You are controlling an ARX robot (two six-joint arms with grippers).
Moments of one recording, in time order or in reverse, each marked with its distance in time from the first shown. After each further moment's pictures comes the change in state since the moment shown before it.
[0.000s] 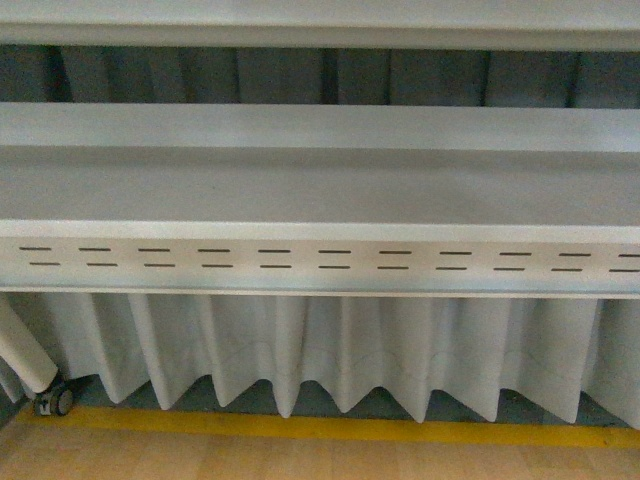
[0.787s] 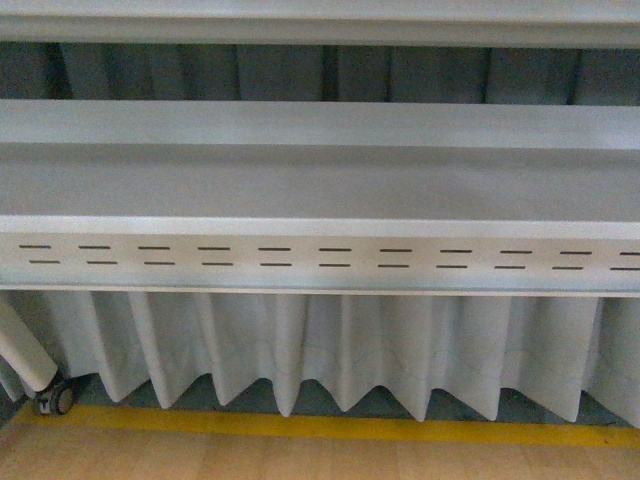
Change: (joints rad) left arm 0.000 0.000 0.000 0.001 0.000 0.000; right arm 0.000 0.000 0.000 0.001 0.000 0.000
